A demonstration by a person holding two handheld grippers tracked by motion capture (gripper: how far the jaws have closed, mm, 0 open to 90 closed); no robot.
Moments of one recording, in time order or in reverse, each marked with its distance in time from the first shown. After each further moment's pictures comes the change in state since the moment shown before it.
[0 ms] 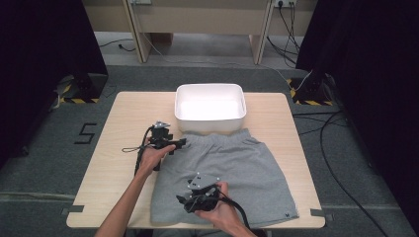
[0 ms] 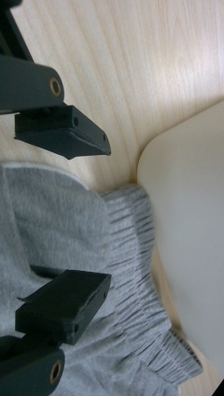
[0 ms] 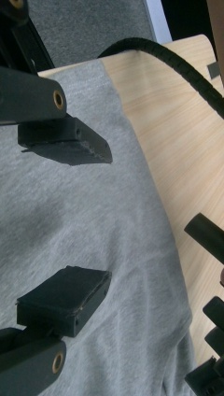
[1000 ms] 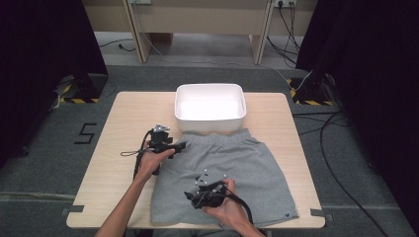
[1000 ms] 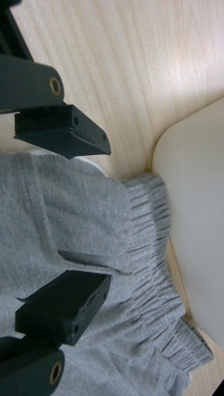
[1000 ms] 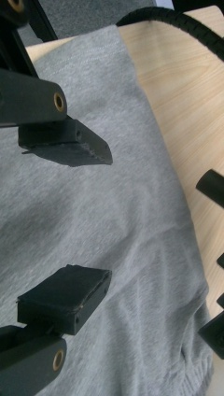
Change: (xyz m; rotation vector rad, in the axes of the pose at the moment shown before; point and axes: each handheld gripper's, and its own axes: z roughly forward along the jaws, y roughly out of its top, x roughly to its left) left arm -0.008 -0.011 -0.008 0.011 -0.016 0.012; right arm -0.018 -0.008 -0.008 0.025 -0.039 0.010
